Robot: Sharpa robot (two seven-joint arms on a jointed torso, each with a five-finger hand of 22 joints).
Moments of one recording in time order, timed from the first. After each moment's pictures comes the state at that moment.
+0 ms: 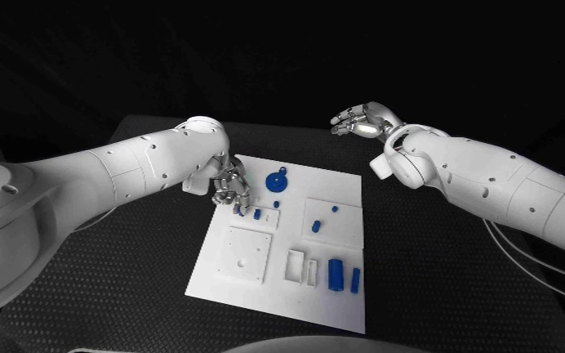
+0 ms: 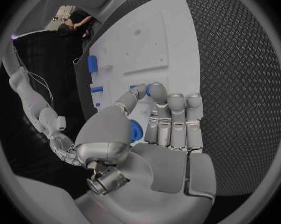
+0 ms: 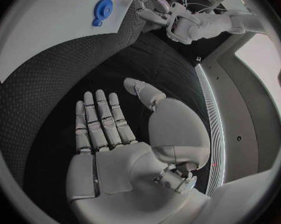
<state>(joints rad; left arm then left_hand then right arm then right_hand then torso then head) 1.33 -0.42 -0.24 0.90 -1.01 0.65 -0.42 0.90 0.06 0.50 -0.29 0.47 1.15 0.04 0.27 0.87 1.35 -0.06 0.81 0.73 1.12 -0.11 1.30 0.65 0.05 0.86 -0.11 1.08 1.31 1.18 -0.57 0.00 1.01 -0.66 -0.26 0.18 1.05 -0.12 0.58 -0.27 0.46 0.78 0.19 0.32 0.39 1.00 0.19 0.07 0.07 0.76 0.21 0.27 0.40 0.11 0.37 0.21 0.34 1.09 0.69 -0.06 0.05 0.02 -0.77</state>
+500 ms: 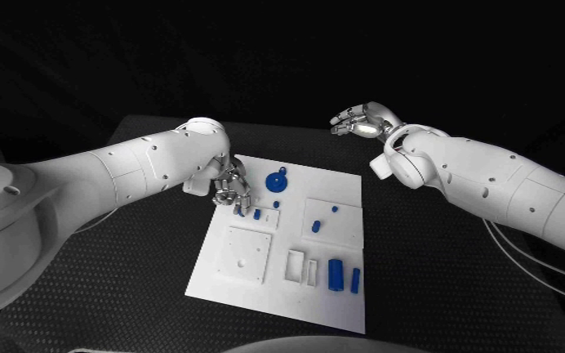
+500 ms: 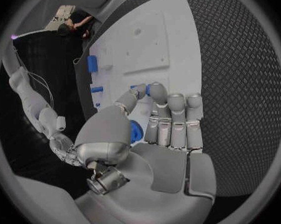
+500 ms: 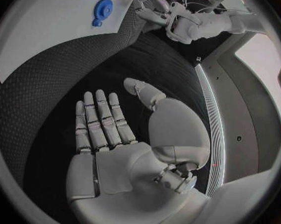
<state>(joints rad) 1.33 -0.41 -0.24 0.89 -1.01 0.64 -0.42 0.90 0.06 0.50 -0.29 0.46 1.15 0.04 0.27 0.88 1.35 -0.06 0.81 0.73 1.12 -0.11 1.30 0.64 0.05 0.86 -0.11 1.08 1.31 1.18 -0.57 0.00 1.01 -0.66 -0.26 0.18 1.05 -0.12 0.58 -0.27 0.46 0.78 0.19 0.32 0.39 1.00 0.19 0.07 0.07 0.76 0.21 0.27 0.40 0.11 0.37 0.21 0.34 1.09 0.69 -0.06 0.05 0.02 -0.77</state>
